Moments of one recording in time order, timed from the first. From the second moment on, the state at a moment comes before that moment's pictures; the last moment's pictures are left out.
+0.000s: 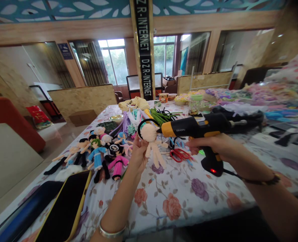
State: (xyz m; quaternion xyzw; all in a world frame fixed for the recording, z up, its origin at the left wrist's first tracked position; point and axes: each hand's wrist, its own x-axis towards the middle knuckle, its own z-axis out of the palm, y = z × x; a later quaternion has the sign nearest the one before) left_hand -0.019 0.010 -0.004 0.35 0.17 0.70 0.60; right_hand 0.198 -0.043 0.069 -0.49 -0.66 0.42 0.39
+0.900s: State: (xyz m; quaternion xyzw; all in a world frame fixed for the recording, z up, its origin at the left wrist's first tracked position) left_hand -0.019 0.009 -0.004 0.36 0.16 0.70 0.60; right_hand 0.199 -0.044 0.068 -0.49 -0.67 0.42 0.37
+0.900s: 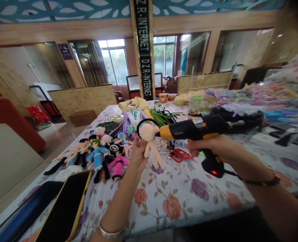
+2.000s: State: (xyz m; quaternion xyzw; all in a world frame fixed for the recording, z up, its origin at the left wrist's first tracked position) left_hand -0.020 0.010 -0.006 0.35 0.17 0.69 0.61; right_hand 0.196 -0.042 0.070 -0.49 -0.64 0.44 0.40
